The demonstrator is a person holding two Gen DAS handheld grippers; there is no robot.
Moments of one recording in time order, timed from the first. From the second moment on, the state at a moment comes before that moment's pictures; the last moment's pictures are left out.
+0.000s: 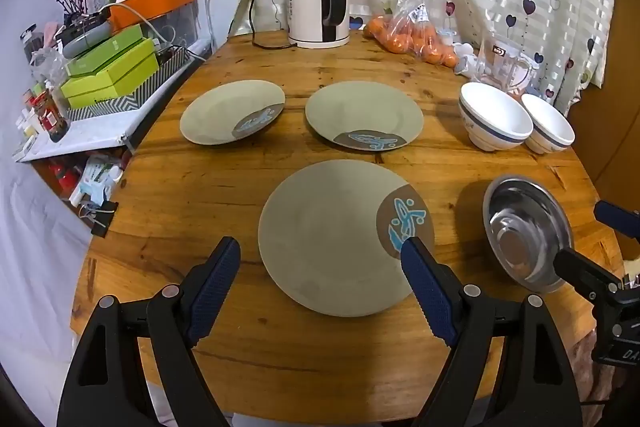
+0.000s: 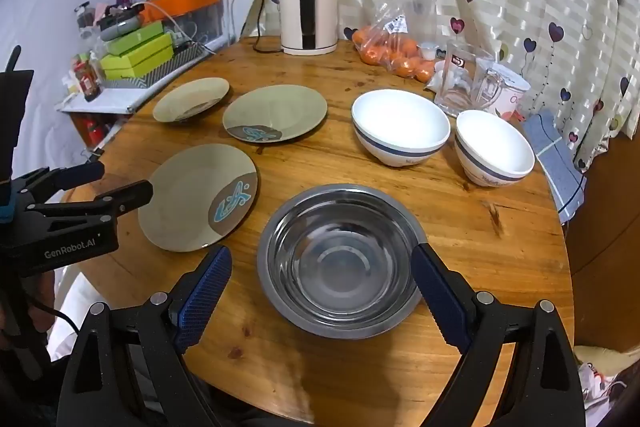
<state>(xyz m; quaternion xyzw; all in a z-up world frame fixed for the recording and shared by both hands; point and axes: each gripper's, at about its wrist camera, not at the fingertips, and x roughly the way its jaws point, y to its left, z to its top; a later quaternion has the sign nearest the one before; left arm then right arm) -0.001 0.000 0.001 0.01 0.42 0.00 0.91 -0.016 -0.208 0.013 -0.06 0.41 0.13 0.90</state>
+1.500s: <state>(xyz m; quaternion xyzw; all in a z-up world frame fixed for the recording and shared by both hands) 0.001 -0.004 -0.008 0.02 0.45 -0.01 0.89 -0.011 -0.205 0.016 -0.05 0.41 0.14 0.90</state>
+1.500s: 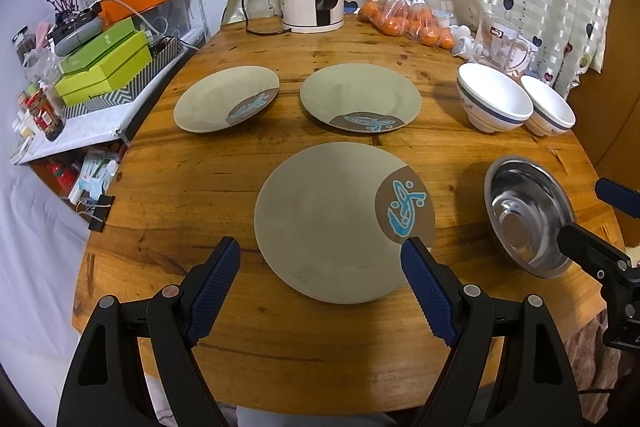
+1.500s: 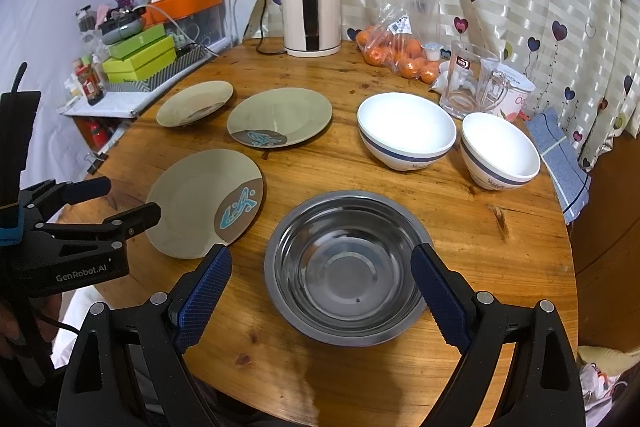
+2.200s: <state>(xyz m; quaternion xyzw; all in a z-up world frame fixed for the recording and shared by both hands) 0.004 0.000 -0.011 0.02 0.46 0.00 0.89 -0.009 -0.202 0.017 -0.05 0.41 0.14 0.90</state>
